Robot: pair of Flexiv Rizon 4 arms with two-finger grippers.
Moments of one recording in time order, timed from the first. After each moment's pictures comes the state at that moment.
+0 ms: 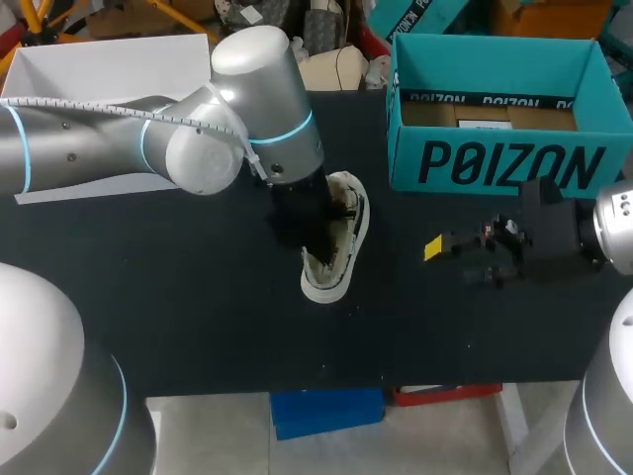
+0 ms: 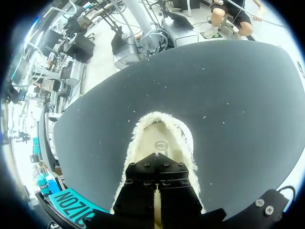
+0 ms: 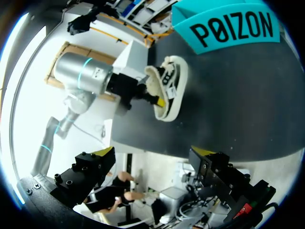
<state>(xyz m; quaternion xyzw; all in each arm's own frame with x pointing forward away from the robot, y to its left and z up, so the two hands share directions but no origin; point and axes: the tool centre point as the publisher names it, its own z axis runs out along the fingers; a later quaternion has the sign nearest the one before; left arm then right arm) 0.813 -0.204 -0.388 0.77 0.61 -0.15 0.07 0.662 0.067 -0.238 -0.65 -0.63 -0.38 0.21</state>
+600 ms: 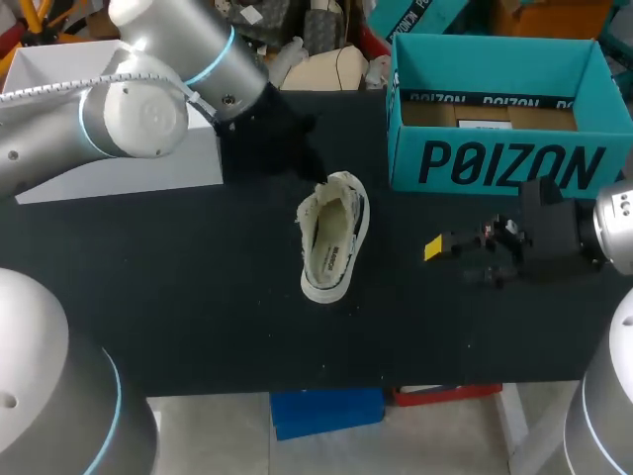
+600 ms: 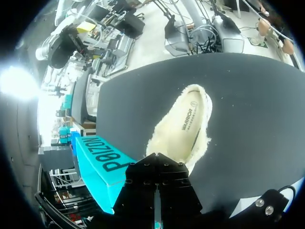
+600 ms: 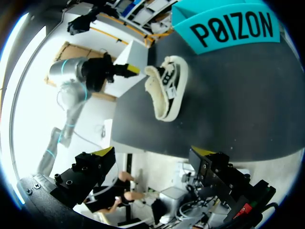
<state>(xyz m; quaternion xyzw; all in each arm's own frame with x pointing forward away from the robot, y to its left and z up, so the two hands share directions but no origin) 0.890 -0.194 -0.277 0.63 0.72 -0.22 0.21 0.662 0.067 -0.238 -0.65 -0.63 -0.38 0.21</state>
